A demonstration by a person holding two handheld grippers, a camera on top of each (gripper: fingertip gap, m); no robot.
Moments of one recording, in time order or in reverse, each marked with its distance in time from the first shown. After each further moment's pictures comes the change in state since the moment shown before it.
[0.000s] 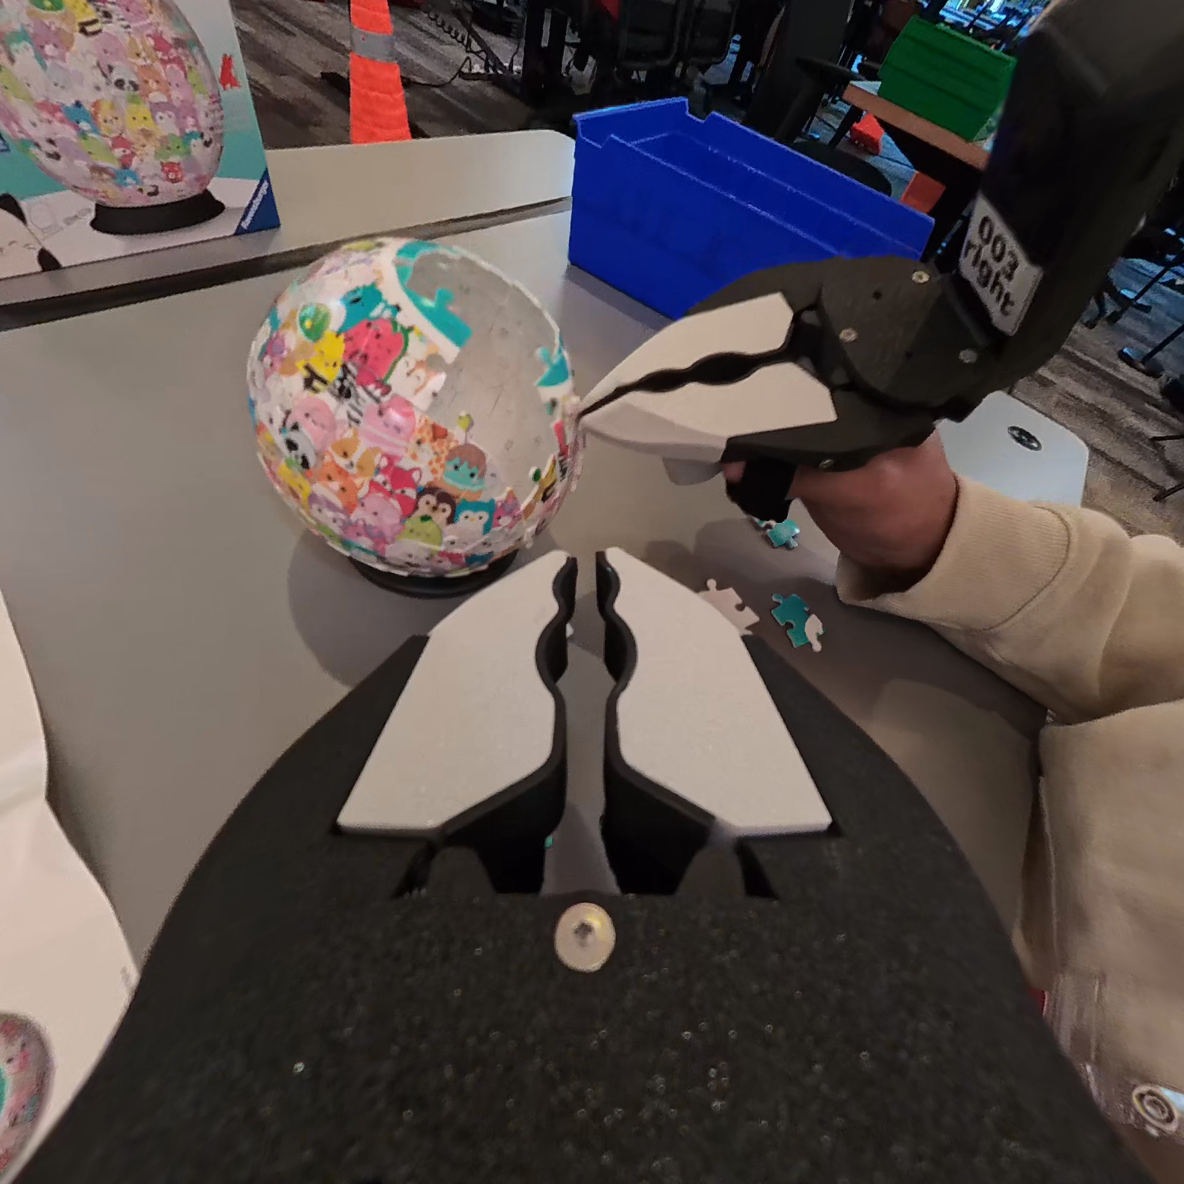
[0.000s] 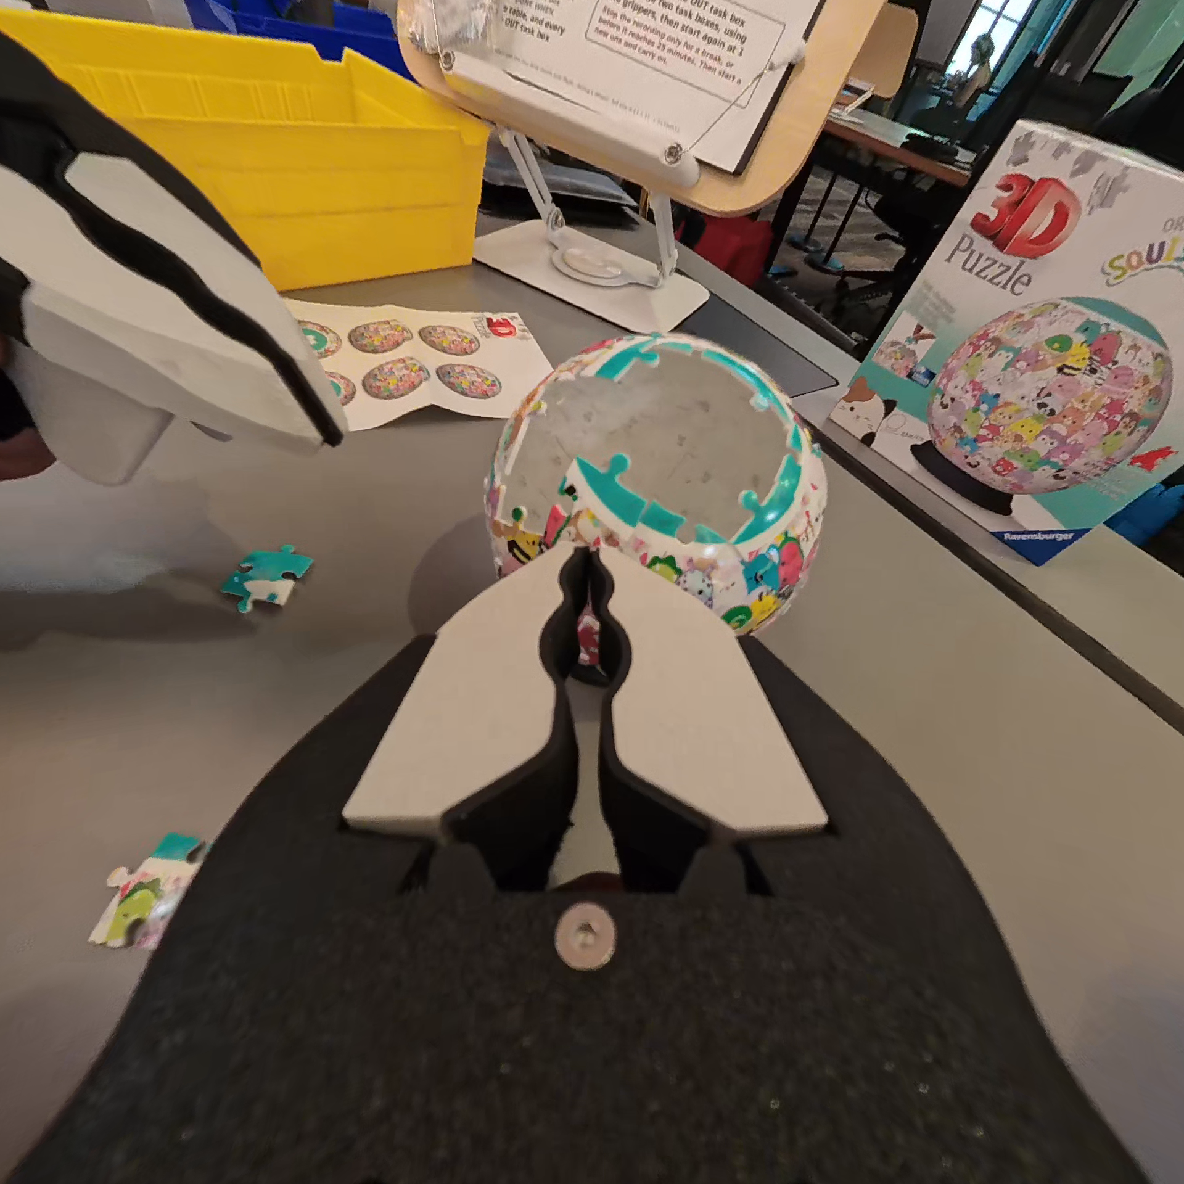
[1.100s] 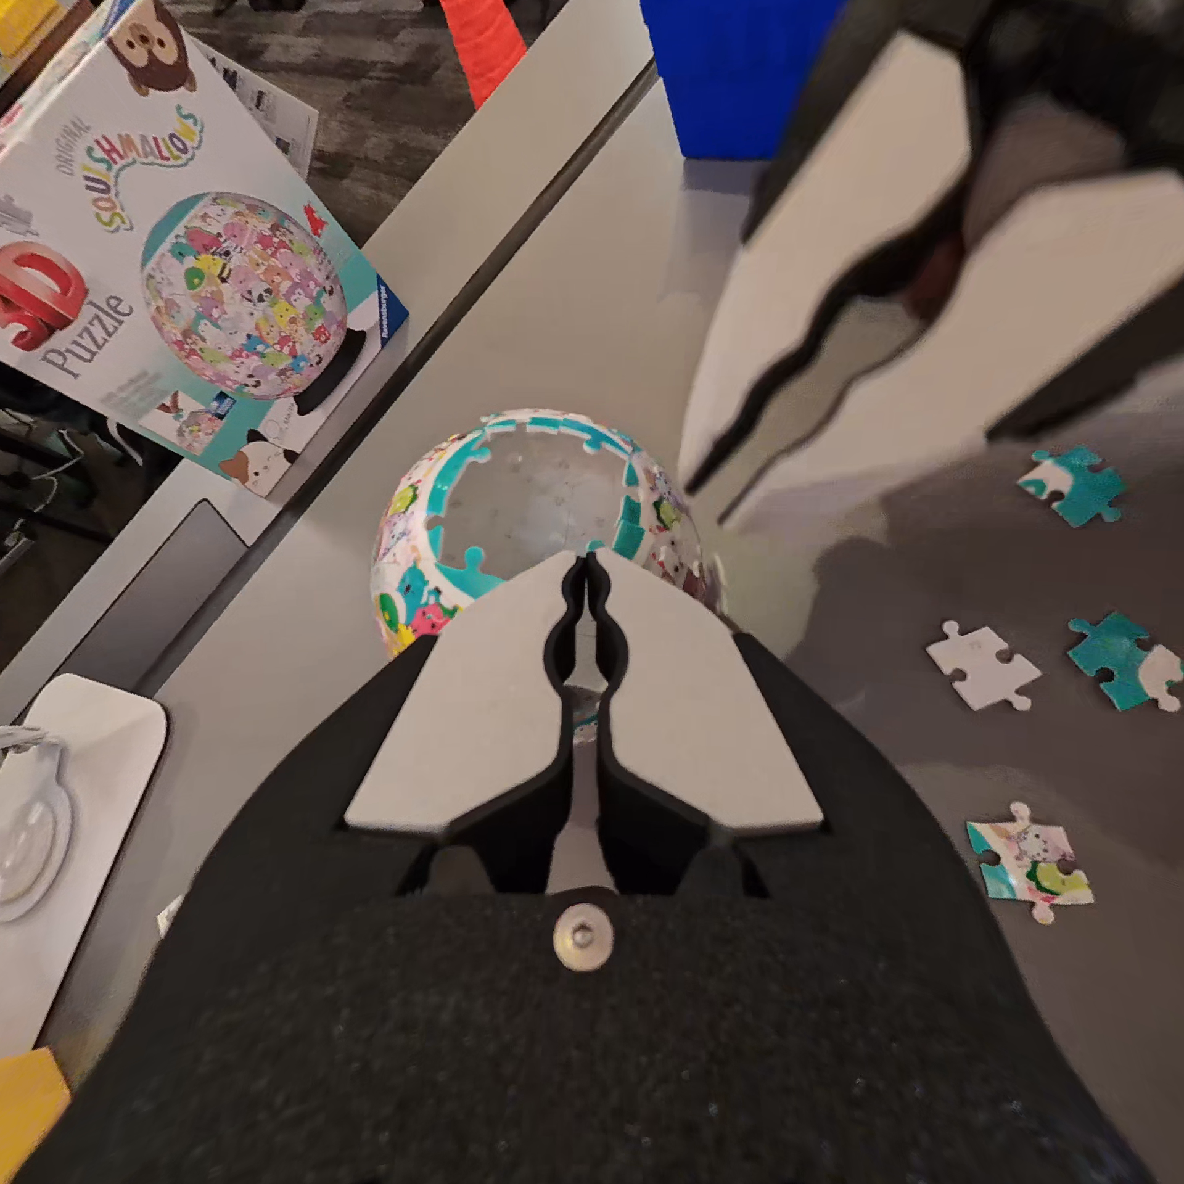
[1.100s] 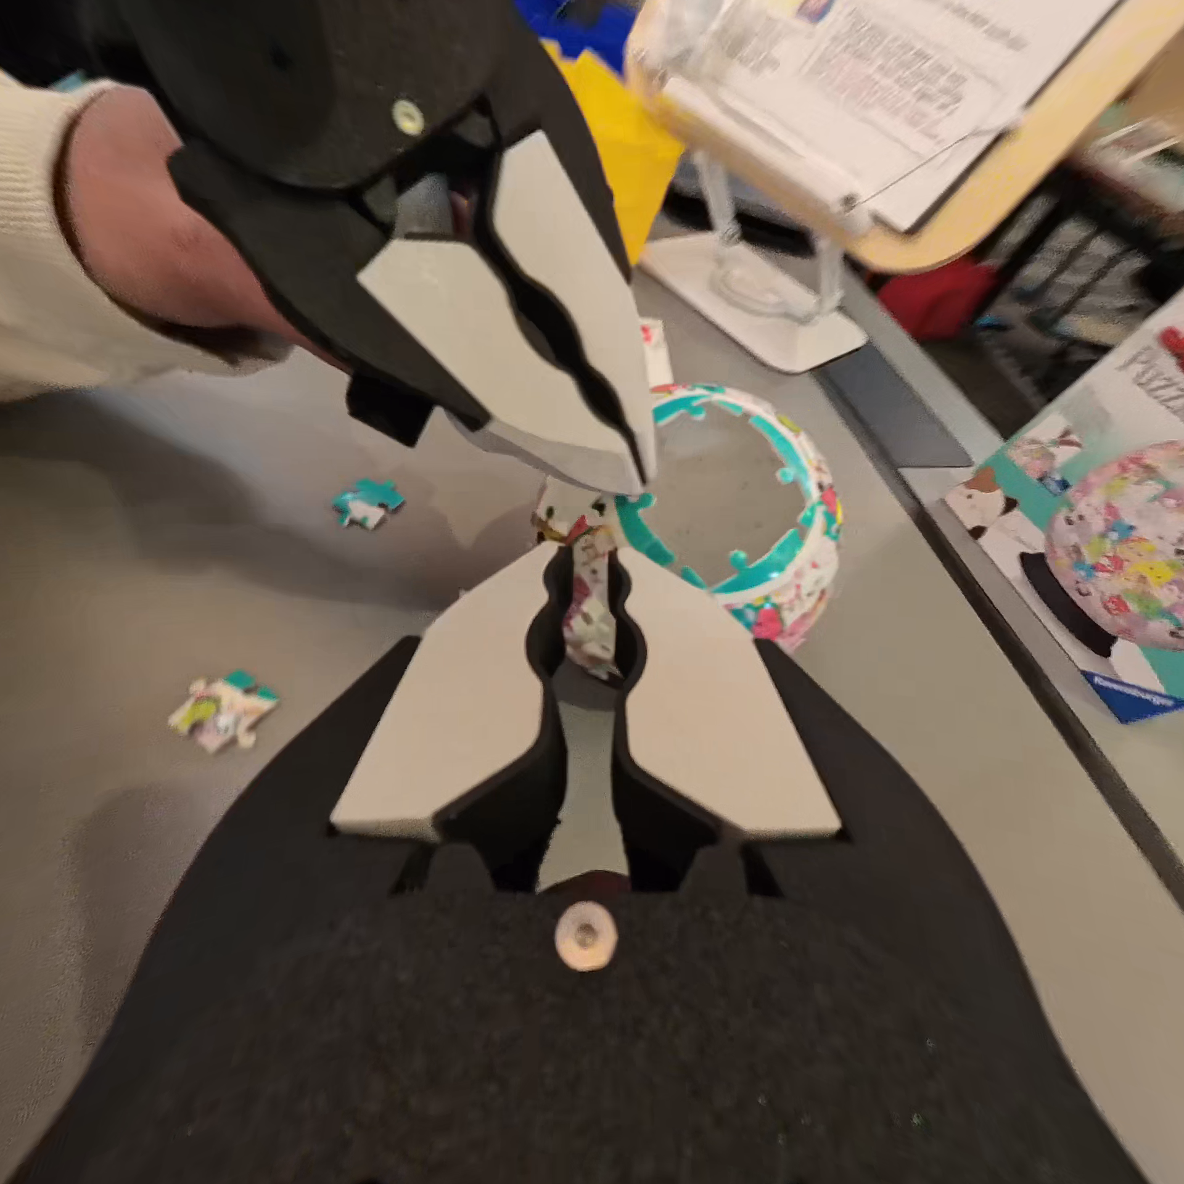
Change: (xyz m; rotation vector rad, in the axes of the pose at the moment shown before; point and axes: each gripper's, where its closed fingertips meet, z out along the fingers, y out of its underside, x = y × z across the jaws) left arm -0.022 -0.043 0.064 -0.242 -0.293 0.490; right arm 0.003 -0.015 -0.019 -0.018 -0.331 -0.159
